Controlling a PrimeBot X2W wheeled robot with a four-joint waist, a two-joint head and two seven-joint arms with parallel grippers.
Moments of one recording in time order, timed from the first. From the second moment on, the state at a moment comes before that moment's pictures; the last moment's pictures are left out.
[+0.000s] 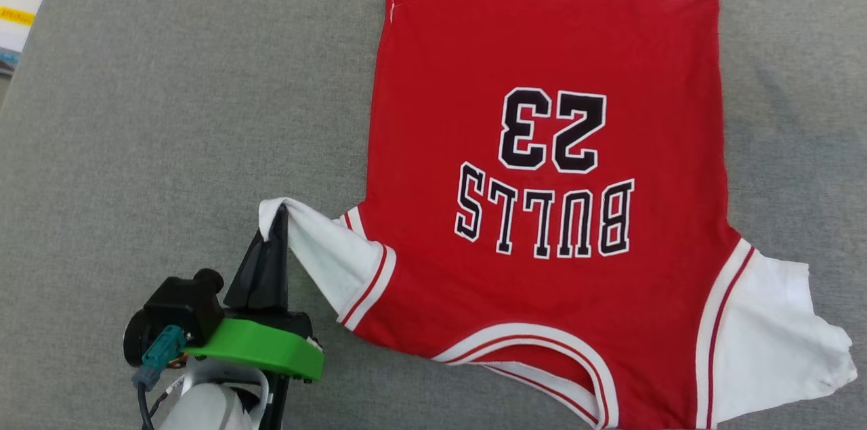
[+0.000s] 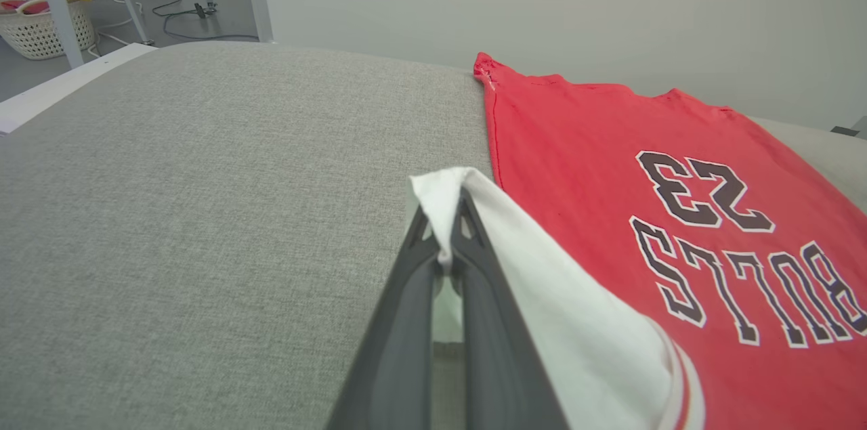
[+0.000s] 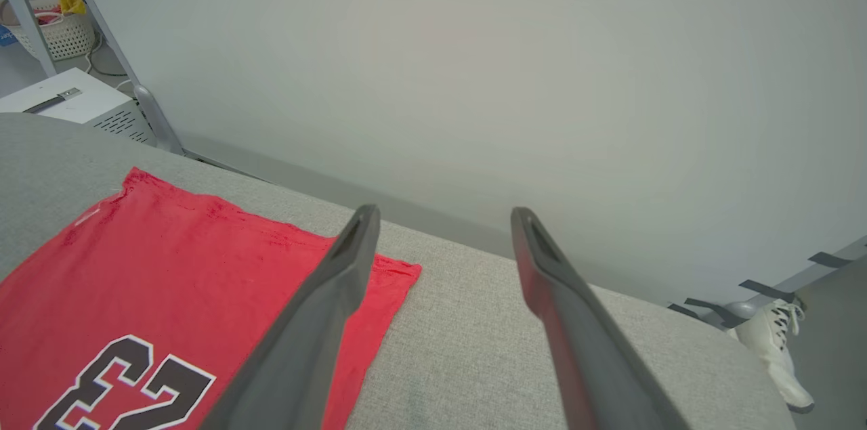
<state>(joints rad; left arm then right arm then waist) -0.09 0.31 -0.32 -0.03 -0.49 0.12 -0.25 -0.81 -0.56 0.13 0.18 0.47 0.13 0.44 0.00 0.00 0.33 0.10</state>
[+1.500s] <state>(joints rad) -0.09 0.15 -0.17 0.01 -0.34 -0.02 -0.26 -0.96 -0.81 0.58 0.35 0.77 0.13 0.57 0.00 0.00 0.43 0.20</state>
